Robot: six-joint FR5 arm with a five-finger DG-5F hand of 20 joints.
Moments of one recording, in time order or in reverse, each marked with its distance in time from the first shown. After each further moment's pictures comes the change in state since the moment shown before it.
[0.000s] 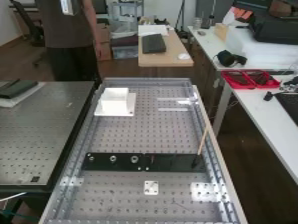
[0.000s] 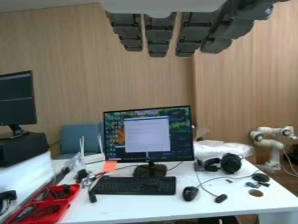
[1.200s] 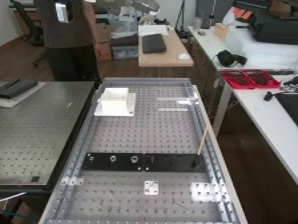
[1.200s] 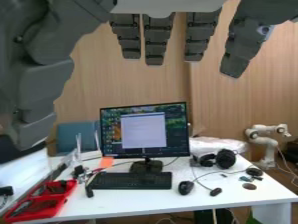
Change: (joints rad) arm 0.003 0.036 -0.075 0.032 0.022 -0.001
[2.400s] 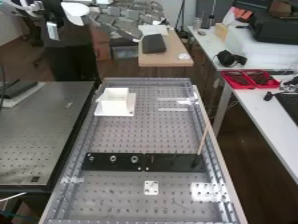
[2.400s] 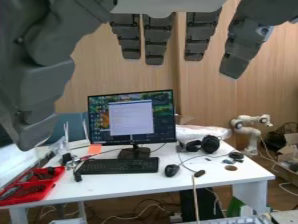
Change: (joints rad) arm 0.001 0.039 -0.110 0.034 0.053 -0.005
